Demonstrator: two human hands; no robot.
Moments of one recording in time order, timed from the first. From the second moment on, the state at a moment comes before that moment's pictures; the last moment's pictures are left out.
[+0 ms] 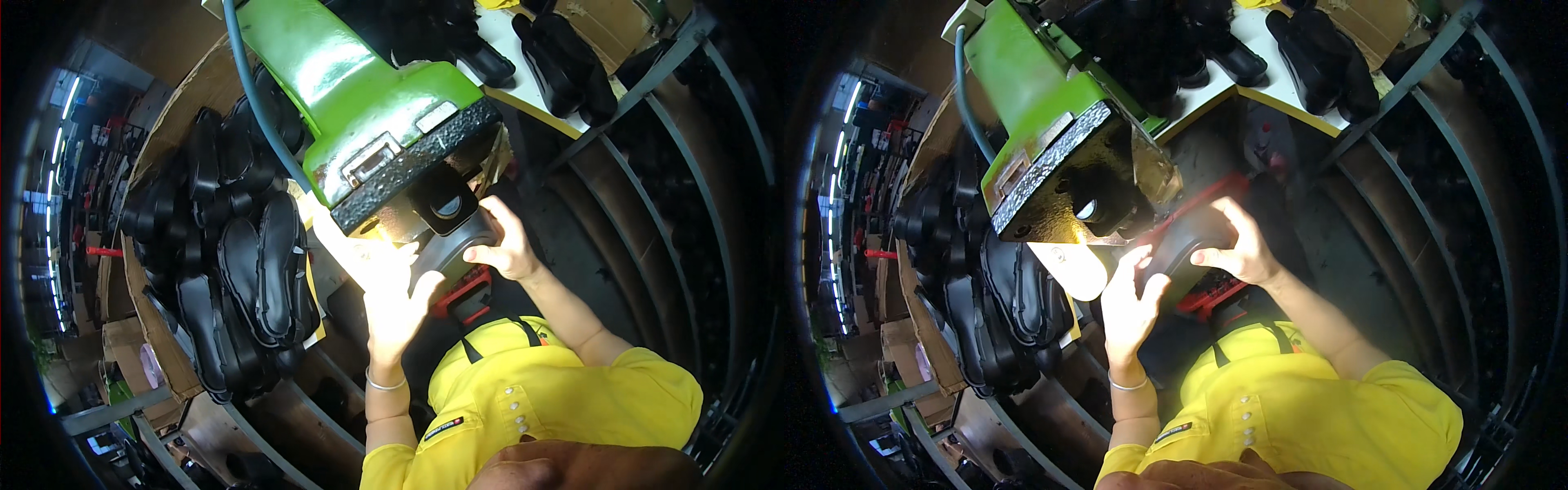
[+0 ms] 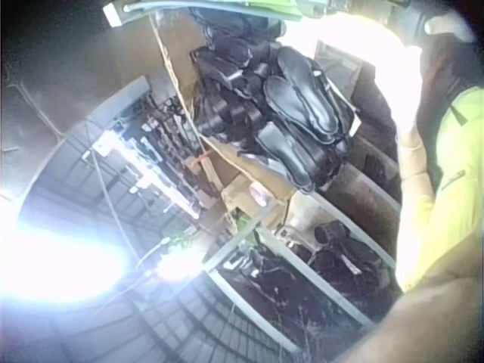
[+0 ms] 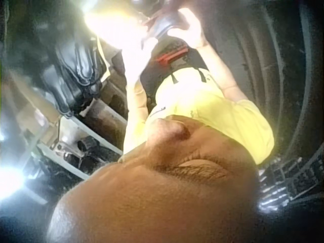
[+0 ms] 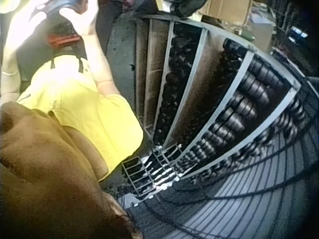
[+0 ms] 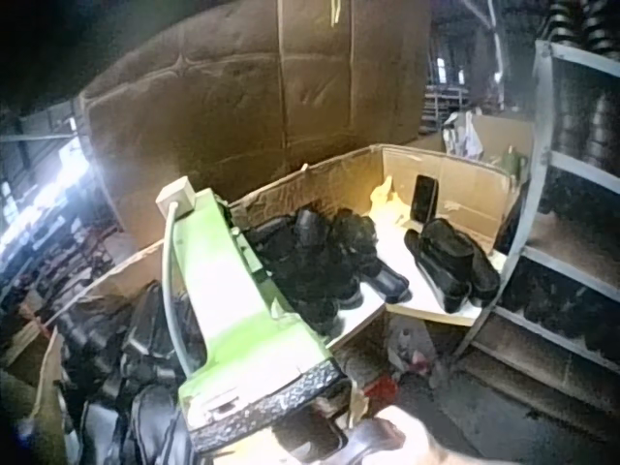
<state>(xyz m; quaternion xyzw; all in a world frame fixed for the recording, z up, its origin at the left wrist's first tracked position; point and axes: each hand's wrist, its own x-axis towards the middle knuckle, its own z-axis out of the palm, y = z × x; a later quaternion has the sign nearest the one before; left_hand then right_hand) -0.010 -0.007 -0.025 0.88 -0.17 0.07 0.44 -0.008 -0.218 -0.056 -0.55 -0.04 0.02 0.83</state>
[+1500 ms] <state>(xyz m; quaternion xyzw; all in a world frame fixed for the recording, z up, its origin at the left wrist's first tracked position) -0.118 0.002 -0.147 0.74 -0.03 0.01 0.67 -0.019 -0.420 0.088 -0.84 -0.13 -0.48 0.23</state>
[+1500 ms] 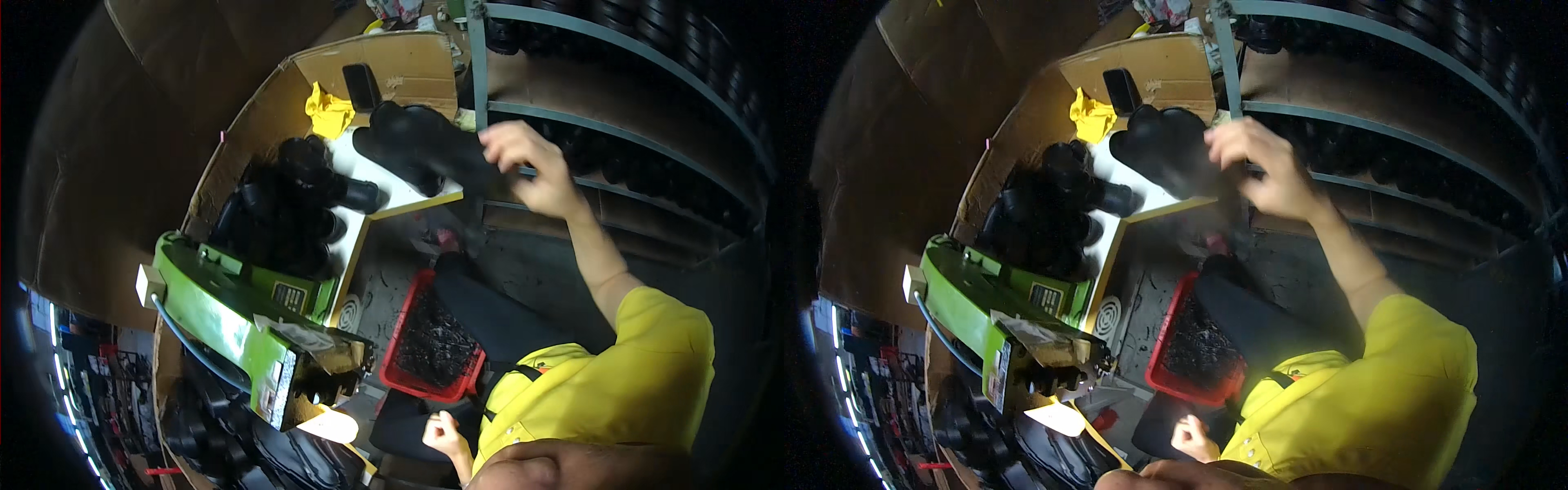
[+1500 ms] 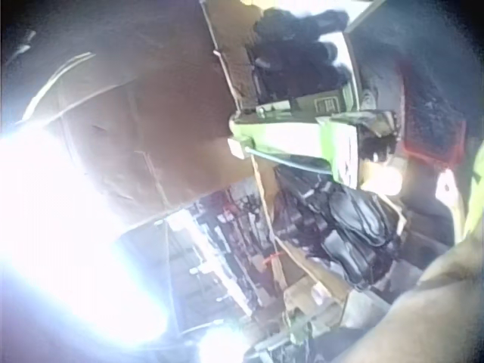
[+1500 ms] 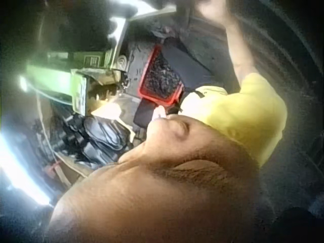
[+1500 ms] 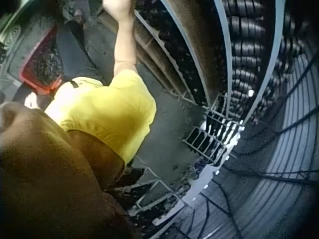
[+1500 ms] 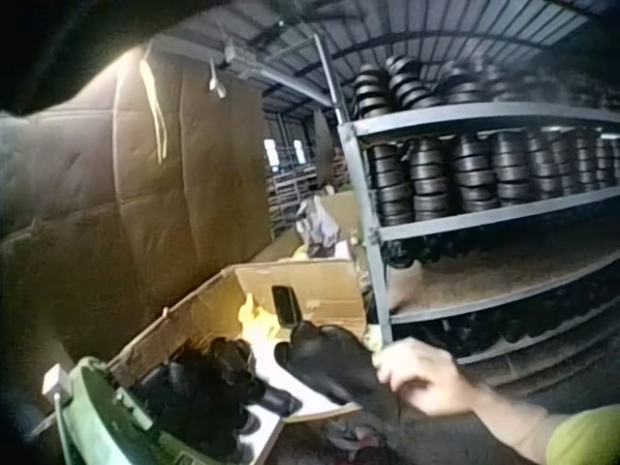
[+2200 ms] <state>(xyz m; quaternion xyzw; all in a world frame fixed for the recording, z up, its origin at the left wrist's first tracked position) -0.111 -0.014 -0.115 0.77 -0.05 -0.13 0.62 0.166 -0.378 -0.066 -0.91 -0.10 -0.38 0.14</state>
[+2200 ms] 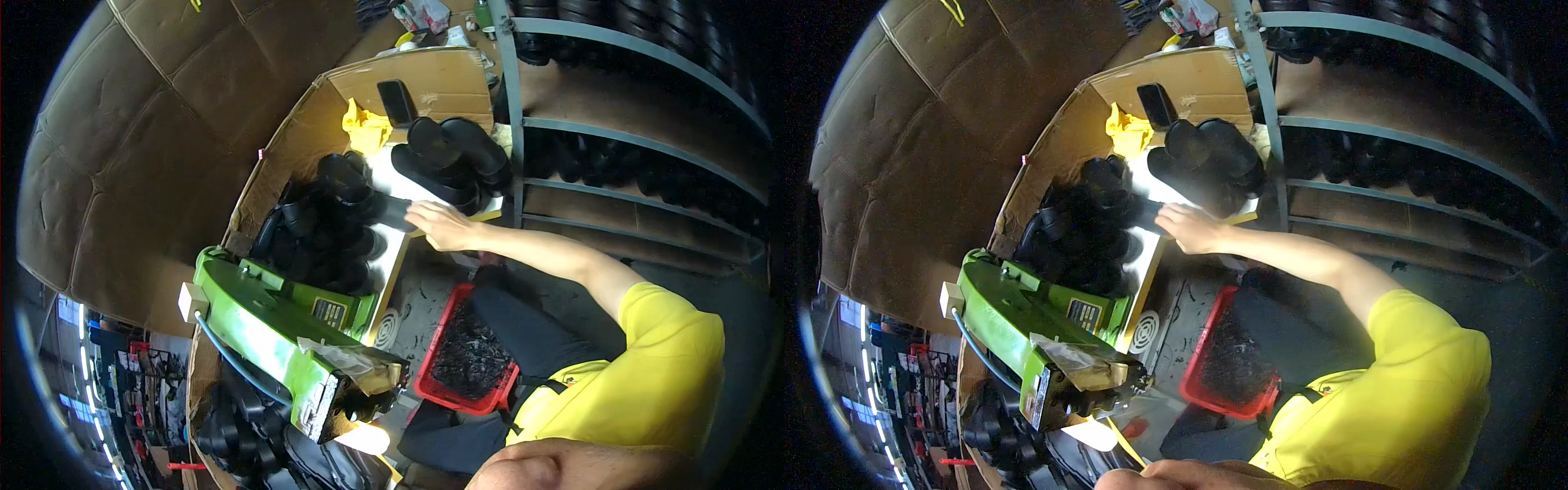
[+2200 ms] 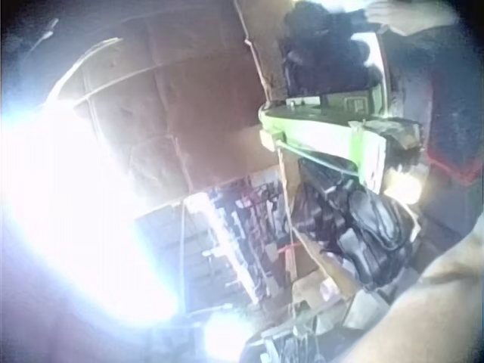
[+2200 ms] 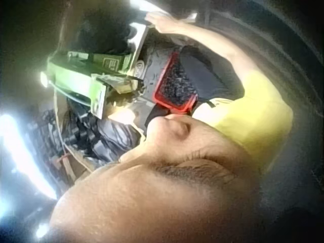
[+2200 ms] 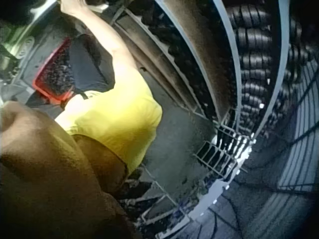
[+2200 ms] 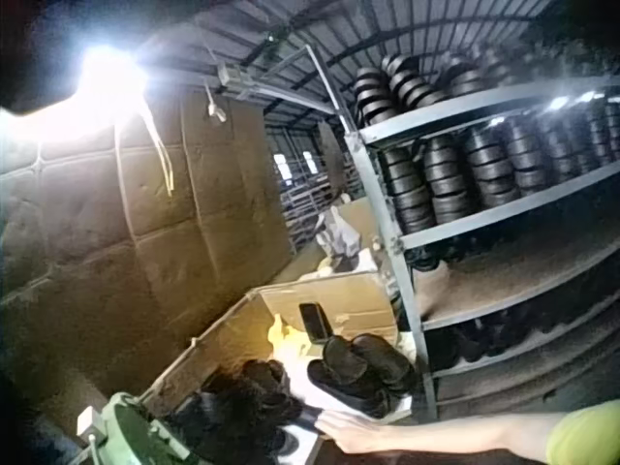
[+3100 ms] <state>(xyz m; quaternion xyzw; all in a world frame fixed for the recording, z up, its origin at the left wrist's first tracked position) -0.058 -0.093 -0.052 0.77 -0.18 0.00 0.61 0.012 -0.318 0.069 -0.90 -0.37 -0.08 0.22</state>
